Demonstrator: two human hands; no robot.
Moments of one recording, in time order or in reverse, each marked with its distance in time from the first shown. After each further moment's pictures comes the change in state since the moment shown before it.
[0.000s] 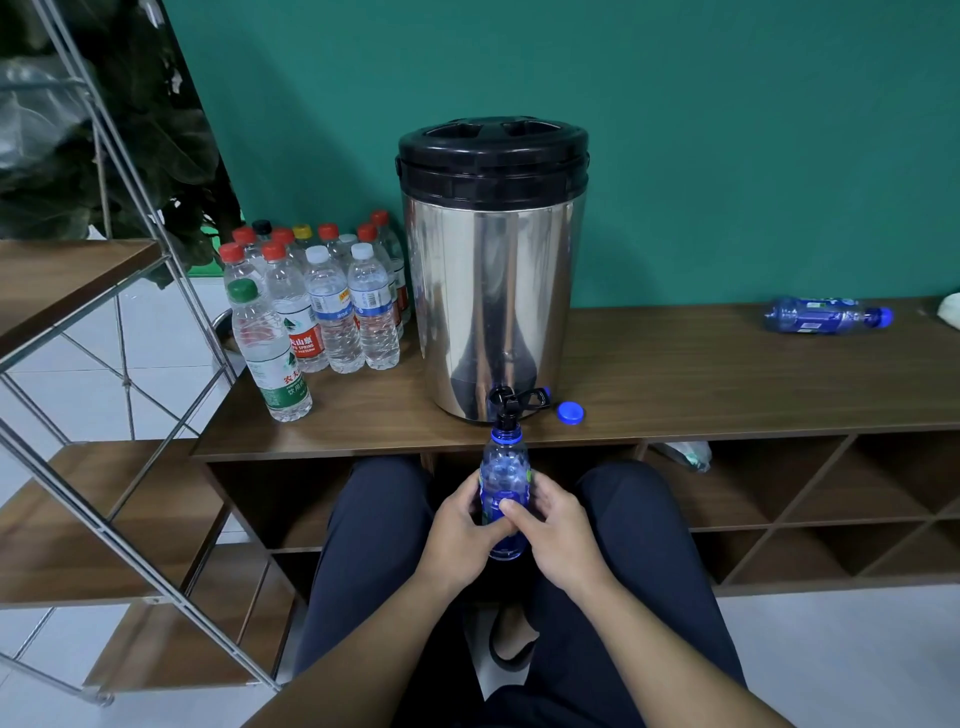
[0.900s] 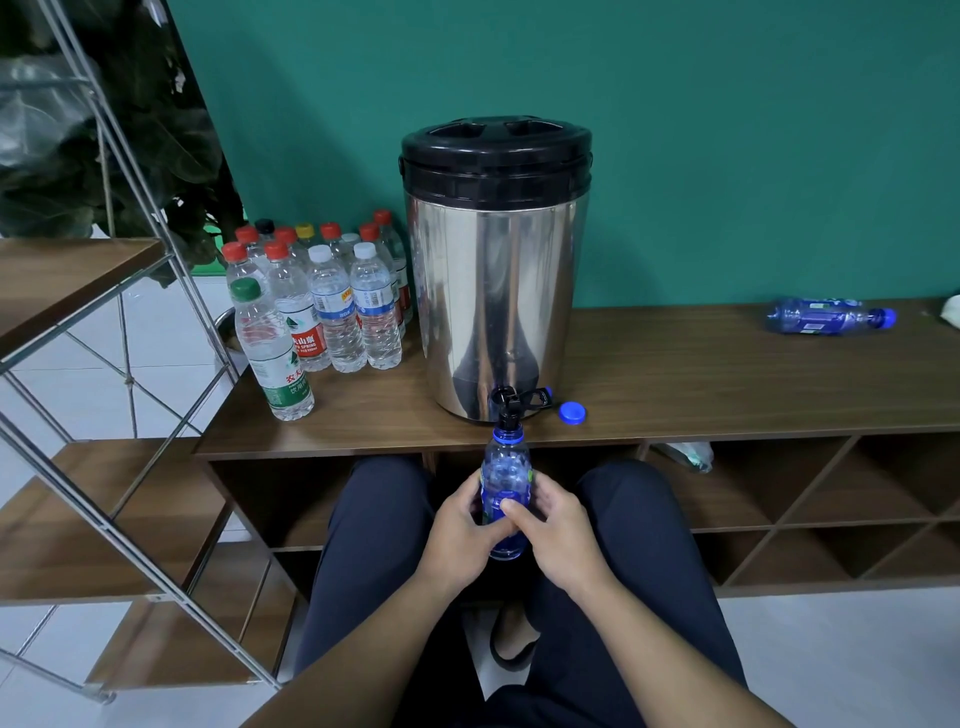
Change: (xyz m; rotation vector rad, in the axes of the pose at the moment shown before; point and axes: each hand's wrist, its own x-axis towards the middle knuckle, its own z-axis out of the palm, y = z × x) left_hand -0.001 0.000 -0.001 0.006 -0.002 0.000; right_hand 0.002 0.002 0.002 -0.021 0.002 -0.007
